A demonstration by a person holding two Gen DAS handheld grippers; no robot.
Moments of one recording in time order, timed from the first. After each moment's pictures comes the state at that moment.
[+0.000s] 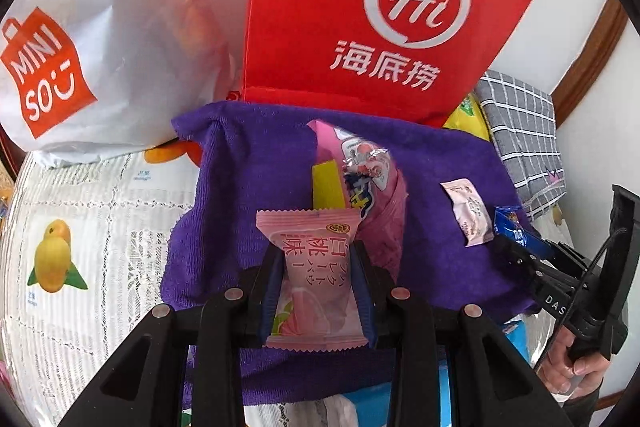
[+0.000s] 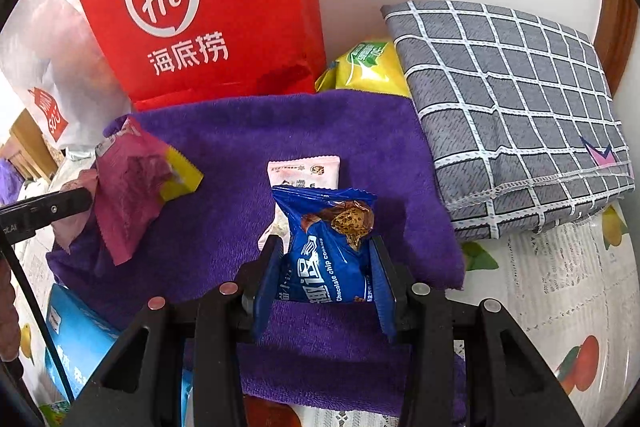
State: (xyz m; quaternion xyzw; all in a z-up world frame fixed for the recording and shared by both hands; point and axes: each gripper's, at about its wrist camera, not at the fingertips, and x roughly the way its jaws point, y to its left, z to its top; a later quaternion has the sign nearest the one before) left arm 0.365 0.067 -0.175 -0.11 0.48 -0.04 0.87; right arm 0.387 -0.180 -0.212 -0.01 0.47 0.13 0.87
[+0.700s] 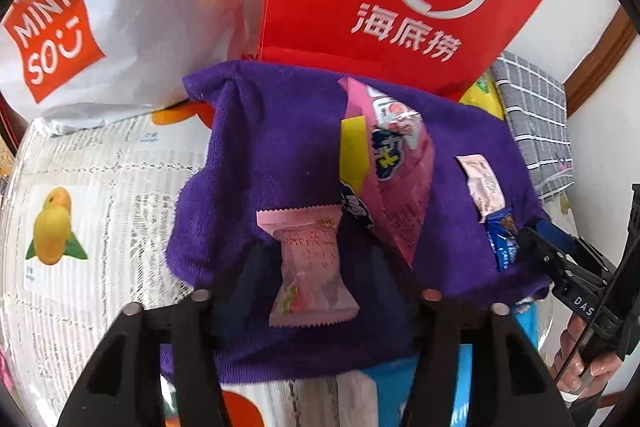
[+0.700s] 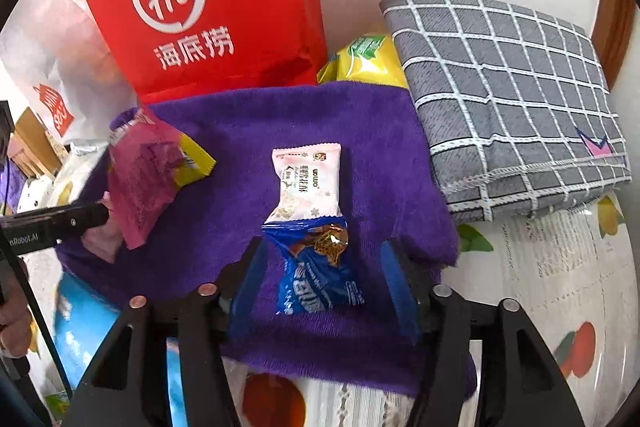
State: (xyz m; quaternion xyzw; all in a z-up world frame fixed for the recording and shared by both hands) left arm 0.356 0.074 -0.183 -0.11 0.51 -0.04 0.85; right arm 0.373 -0.184 -0.197 0.00 0.48 0.13 0.87
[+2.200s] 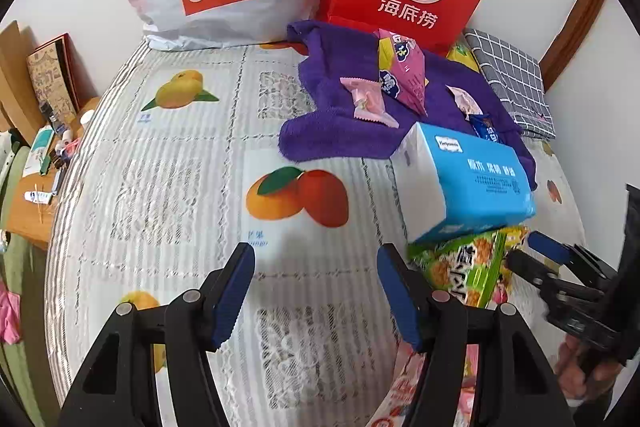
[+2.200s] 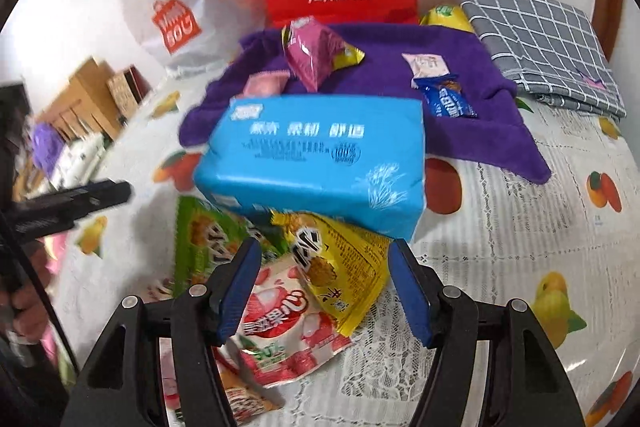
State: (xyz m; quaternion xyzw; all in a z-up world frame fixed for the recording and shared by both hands) left arm 0.172 0.123 -0.172 -0.10 0.49 -0.02 0.86; right arm 0.186 -0.119 -0.196 -0.03 0.50 0.18 0.85
